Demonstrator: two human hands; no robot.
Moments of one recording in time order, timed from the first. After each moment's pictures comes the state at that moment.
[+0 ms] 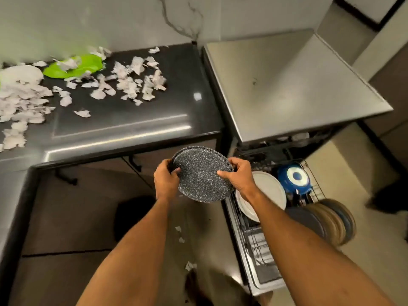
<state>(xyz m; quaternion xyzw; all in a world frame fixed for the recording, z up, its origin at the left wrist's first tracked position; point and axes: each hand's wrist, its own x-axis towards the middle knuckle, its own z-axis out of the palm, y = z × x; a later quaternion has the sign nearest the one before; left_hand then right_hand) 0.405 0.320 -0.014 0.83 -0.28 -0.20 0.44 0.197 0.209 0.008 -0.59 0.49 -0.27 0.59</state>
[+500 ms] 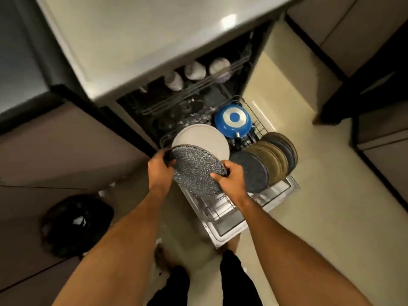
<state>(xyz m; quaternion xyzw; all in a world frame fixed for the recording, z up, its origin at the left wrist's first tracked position) 0.144 0.205 -0.173 0.80 -0.43 -0.31 0.29 -0.079 0.204 -0.173 -0.46 0.64 -0.29 0.54</state>
